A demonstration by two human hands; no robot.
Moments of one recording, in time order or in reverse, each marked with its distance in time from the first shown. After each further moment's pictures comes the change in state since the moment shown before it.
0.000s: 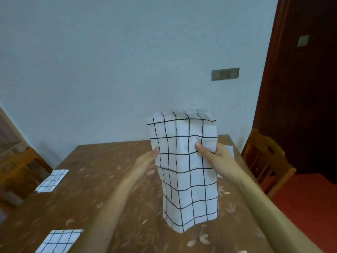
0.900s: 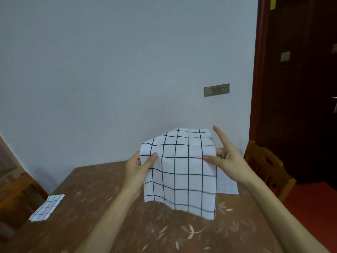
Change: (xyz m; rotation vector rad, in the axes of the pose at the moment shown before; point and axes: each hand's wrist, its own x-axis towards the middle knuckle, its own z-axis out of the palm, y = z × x) left_hand 0.004 0.043 0.019 -0.127 0.224 0.371; right_hand 0.007 -0.023 -0.050 0.002 0.079 -0.033
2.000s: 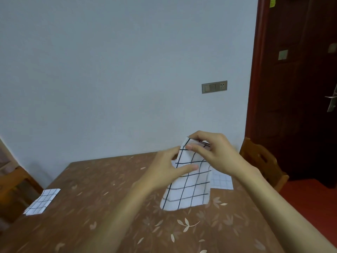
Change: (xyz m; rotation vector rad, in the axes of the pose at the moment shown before) left_hand -0.027 0.029 0.053 0.592 -0.479 0.292; right_hand 0.003 -0.035 0.020 -0.529 -0.064 -0.380
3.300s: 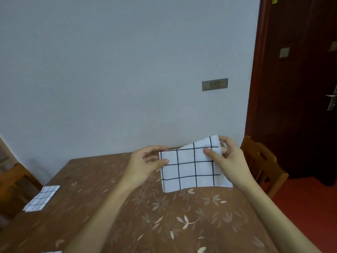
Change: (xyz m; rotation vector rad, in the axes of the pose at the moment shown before) left_hand -0.014 -0.047 -0.030 -0.406 0.221 -0.141; right_hand -0.038 0.038 0.020 0.461 0.318 0.436
